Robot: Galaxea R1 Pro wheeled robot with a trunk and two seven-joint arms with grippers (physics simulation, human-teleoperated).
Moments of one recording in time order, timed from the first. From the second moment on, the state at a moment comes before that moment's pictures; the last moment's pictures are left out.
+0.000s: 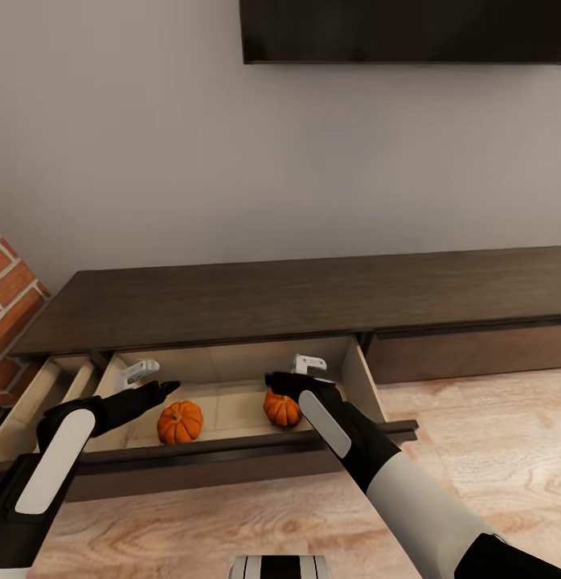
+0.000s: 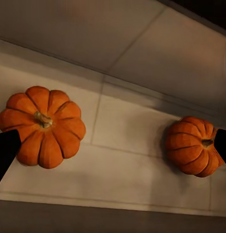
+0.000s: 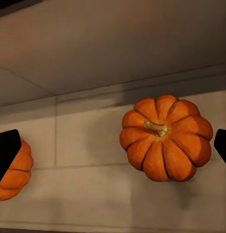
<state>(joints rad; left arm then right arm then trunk) -0.44 0.28 -0.02 -1.54 0.98 0.84 0.41 -0.80 0.13 0.60 -0.92 -0.83 0.44 -0.45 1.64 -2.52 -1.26</state>
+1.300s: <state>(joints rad) -0.44 0.27 0.05 -1.54 0.98 0.85 0.42 -0.80 0.13 0.60 -0.91 -0.83 0.44 -0.45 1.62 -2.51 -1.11</state>
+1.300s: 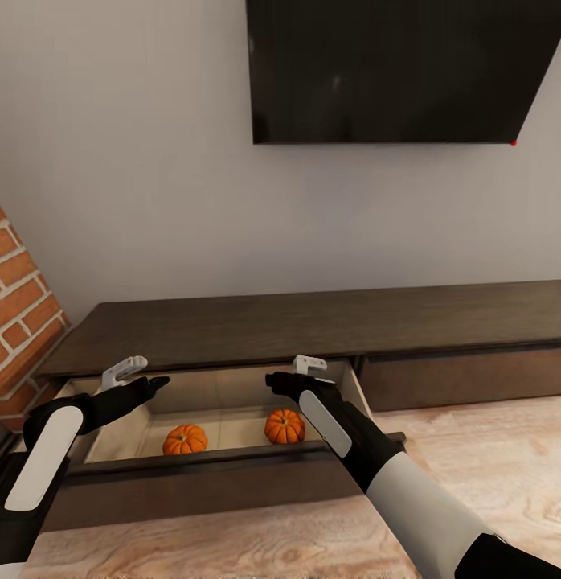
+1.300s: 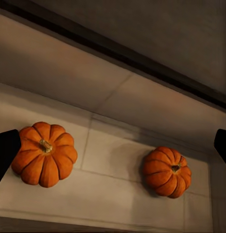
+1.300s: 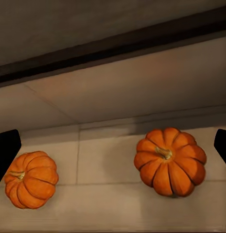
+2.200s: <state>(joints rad) -0.44 0.27 0.05 -1.54 0.98 0.85 0.41 -0.80 0.13 0.60 -0.92 -0.83 0.44 -0.45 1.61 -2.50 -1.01</state>
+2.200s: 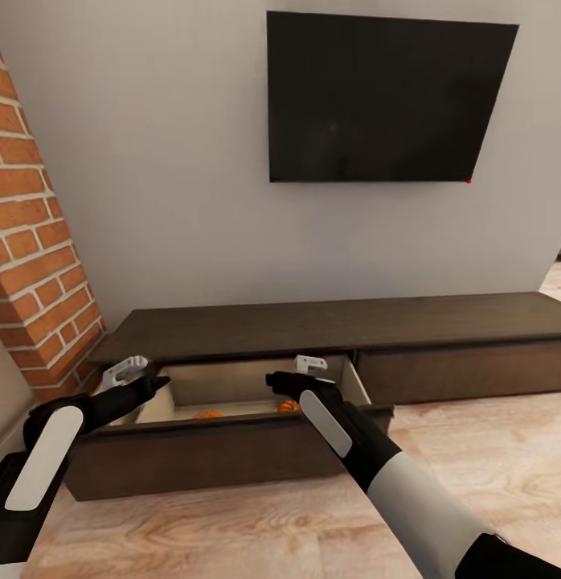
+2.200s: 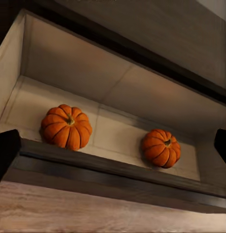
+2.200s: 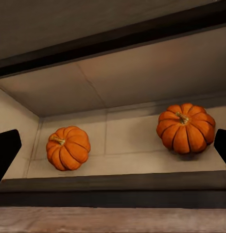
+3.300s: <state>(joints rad) -0.44 0.27 0.04 -1.54 0.97 0.84 0.42 -0.80 0.12 0.60 -0.92 -0.82 0.43 -0.45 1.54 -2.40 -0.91</state>
